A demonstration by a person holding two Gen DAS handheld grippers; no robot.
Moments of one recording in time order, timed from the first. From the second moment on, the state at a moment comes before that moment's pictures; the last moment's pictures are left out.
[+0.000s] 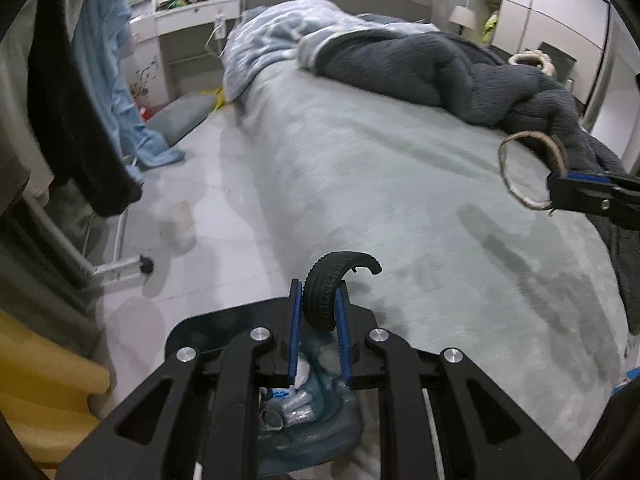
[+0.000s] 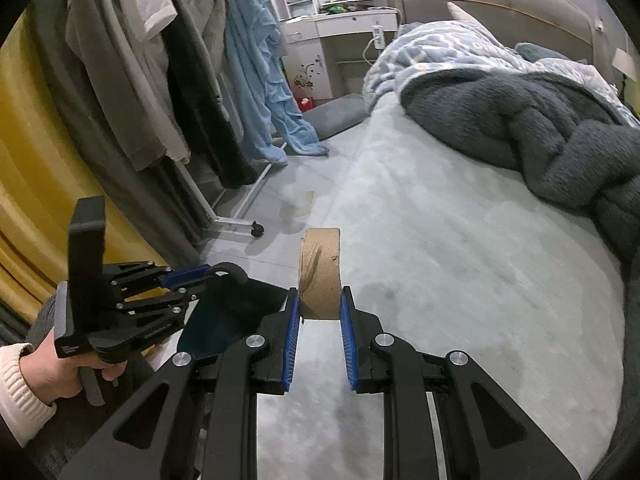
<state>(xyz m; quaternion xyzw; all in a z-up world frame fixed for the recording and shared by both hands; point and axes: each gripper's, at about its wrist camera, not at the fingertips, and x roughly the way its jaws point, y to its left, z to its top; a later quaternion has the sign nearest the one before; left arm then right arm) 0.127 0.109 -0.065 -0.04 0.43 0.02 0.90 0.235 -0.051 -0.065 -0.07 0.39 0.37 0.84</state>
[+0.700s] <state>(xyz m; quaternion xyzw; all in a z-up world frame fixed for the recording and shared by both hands) 0.128 0.179 -0.107 -0.12 0.50 0.05 0.85 0.234 0.036 -0.084 -0.10 0.40 0.42 0.81</state>
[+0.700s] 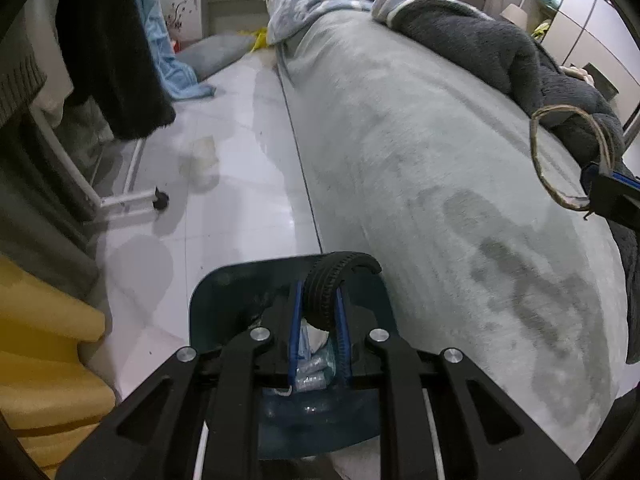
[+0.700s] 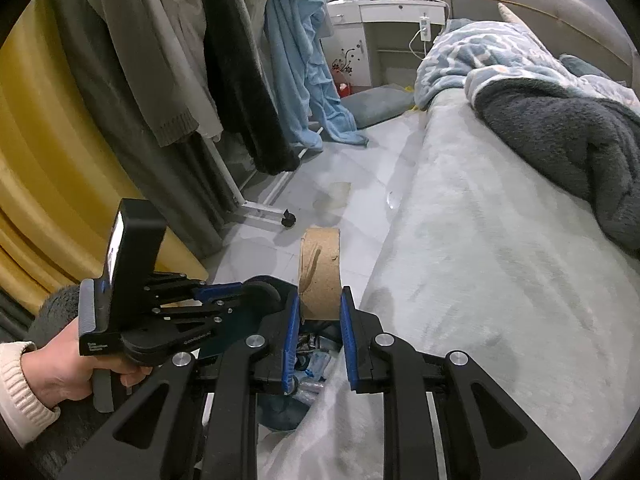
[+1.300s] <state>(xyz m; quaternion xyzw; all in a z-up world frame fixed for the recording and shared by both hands) 0.114 0.223 -0.132 -0.17 0.56 0.08 0.81 0.227 0.107 -0.140 -0.15 0.45 0.44 0.76</state>
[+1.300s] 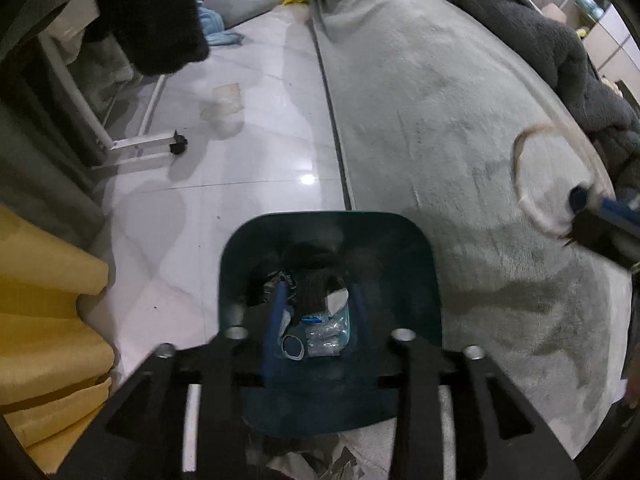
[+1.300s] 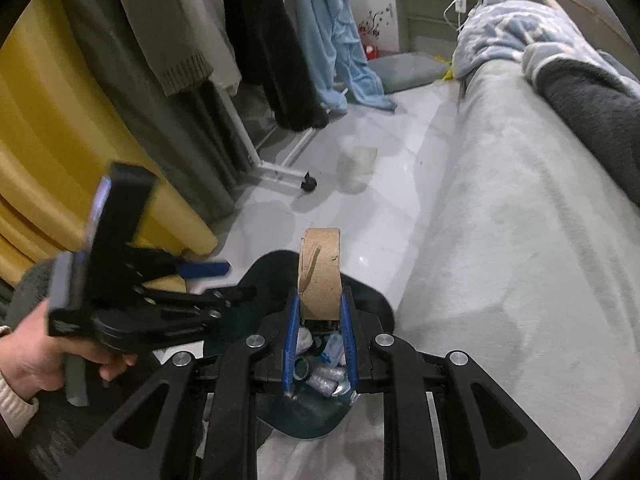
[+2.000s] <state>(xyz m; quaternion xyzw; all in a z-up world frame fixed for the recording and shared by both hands) 0.085 0.239 -0.044 -0.13 0.39 0.12 0.91 0.237 0.141 -0.208 -0.17 0.53 0.41 0.72</state>
